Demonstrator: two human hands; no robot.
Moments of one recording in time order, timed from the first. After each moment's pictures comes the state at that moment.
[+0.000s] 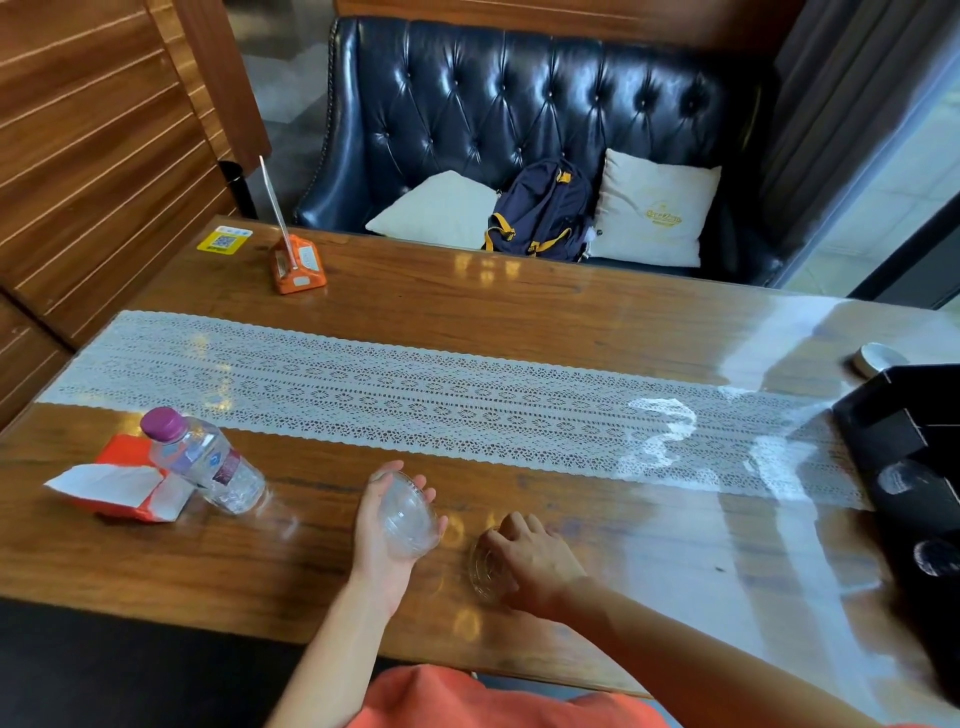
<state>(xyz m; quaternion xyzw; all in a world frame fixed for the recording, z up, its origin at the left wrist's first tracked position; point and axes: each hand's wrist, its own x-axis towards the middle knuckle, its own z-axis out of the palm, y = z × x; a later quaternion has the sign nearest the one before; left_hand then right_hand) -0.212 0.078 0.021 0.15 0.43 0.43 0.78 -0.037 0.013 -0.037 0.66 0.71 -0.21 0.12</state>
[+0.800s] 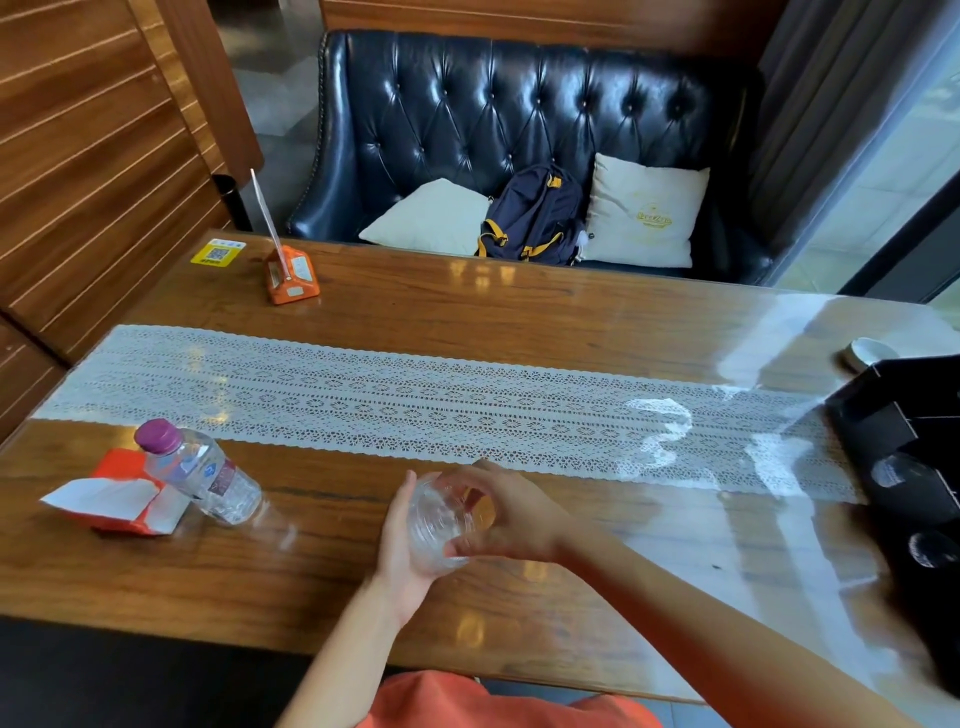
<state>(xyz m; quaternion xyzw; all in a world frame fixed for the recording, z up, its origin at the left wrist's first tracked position) -0.198 0.071 0.021 0.19 0.38 0.32 0.85 -0.042 0.048 0.053 0.59 0.69 -0.37 -0.20</state>
